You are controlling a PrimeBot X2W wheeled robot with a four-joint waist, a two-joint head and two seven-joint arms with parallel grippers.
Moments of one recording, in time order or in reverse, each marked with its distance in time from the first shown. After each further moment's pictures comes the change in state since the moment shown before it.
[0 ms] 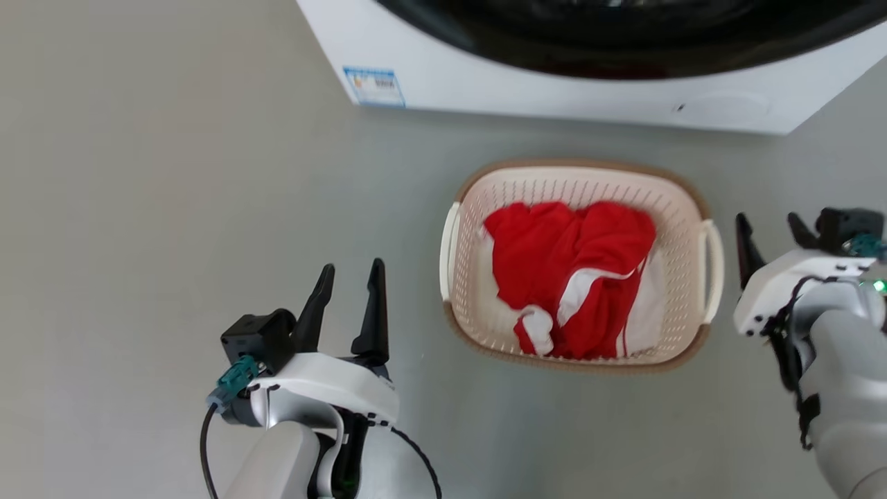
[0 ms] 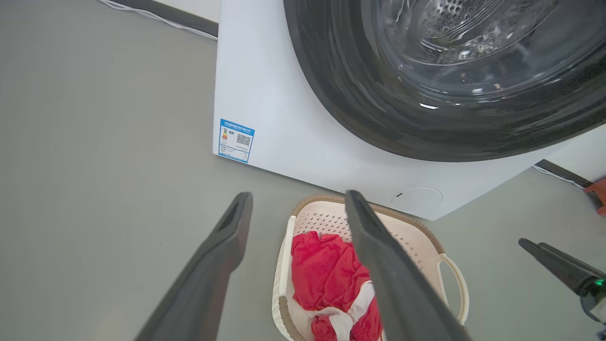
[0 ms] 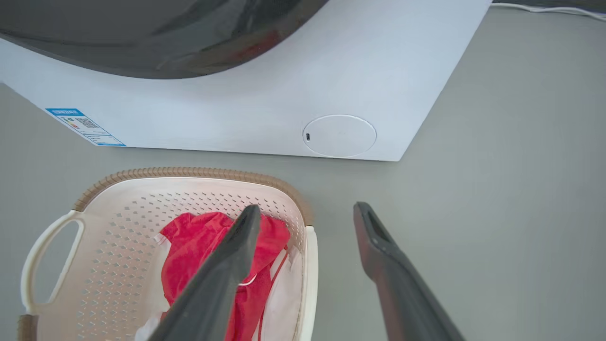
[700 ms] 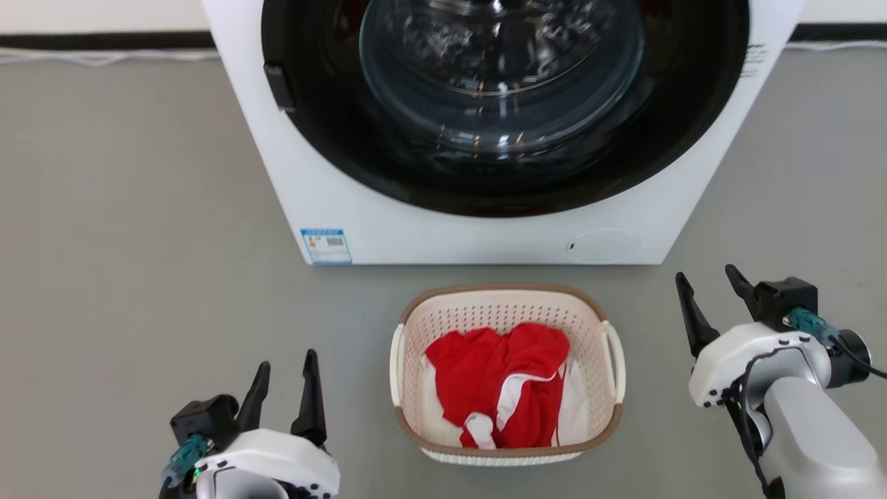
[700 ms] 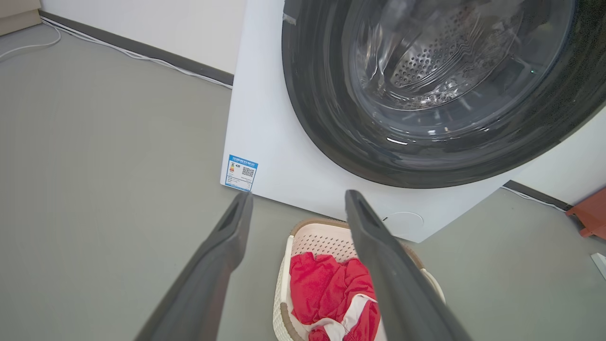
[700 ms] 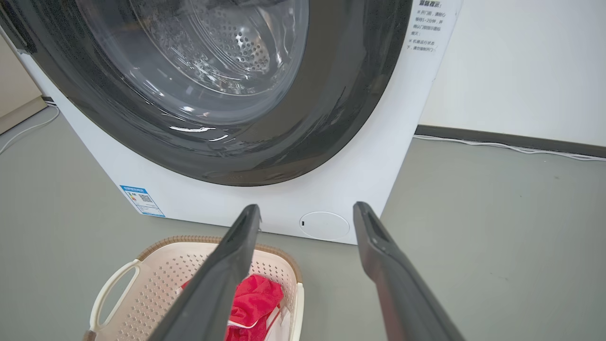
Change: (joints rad) left arm 0.160 0.007 0.181 0.110 0.066 -0.050 0.000; right arm 0.273 0.043 0.131 -0.314 0.027 0.000 -0.007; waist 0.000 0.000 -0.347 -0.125
